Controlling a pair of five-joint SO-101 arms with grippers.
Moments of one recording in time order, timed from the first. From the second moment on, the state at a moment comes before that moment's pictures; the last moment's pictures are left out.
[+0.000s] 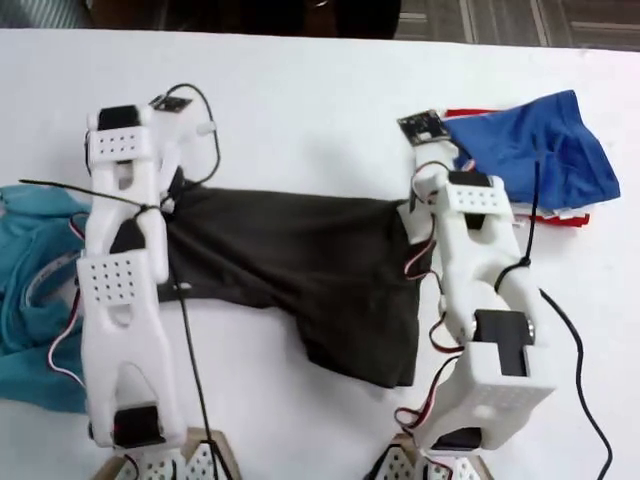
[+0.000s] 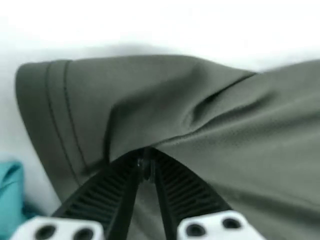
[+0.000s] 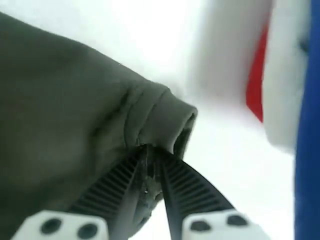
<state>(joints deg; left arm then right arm) -16.4 62.2 -60.2 101.6 -17.7 -1.6 11.7 16.2 53.6 23.9</state>
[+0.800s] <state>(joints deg) -20.5 20.9 9.0 74.3 -24.1 -15.9 -18.3 43.0 66.4 29.6</state>
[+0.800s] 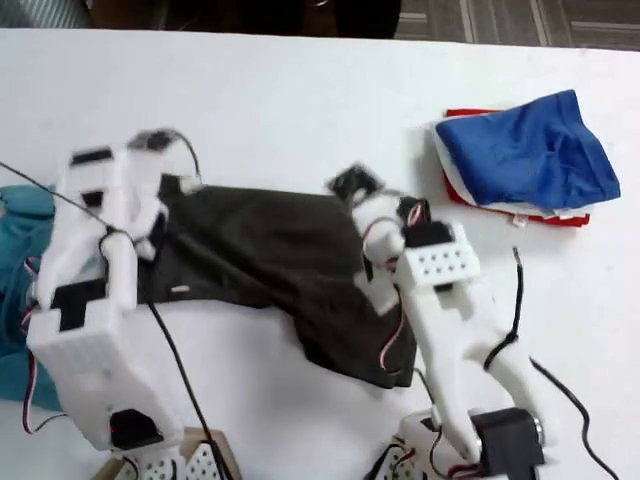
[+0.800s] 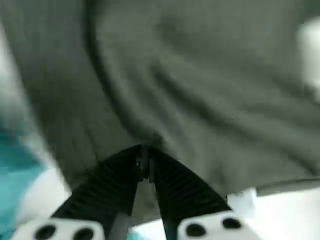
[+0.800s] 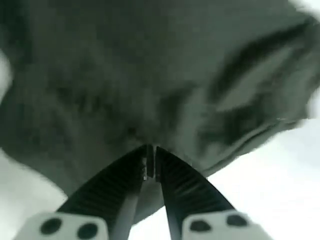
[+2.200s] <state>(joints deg) -20.3 13.4 27.8 55.6 -23.9 -37.5 -23.3 56.6 77.9 45.1</state>
